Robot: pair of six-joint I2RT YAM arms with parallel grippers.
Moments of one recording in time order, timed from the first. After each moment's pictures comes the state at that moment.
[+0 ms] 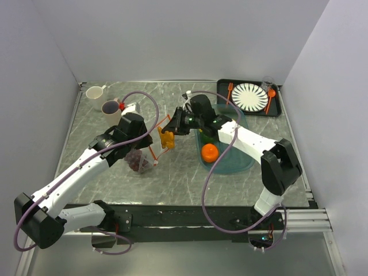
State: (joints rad) left arm -0.62 1.13 1.05 -0.61 -0.25 -0.75; right arm 0.65 1.70 1.29 -0.10 -0.48 0.86
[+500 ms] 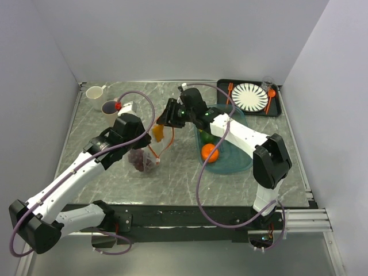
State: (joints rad) left arm -0.62 1.07 1.05 -0.61 -0.24 -0.75; right arm 0.69 1.81 1.49 -0.22 -0.27 0.82
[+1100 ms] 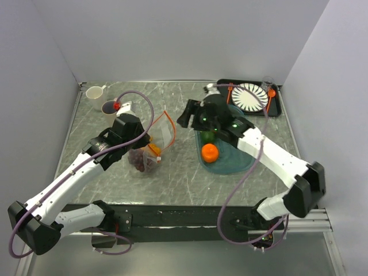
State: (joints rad) left arm -0.62 1.06 1.05 -0.61 -0.26 -0.75; right arm 0.68 1.44 1.29 -0.37 0.01 0.69
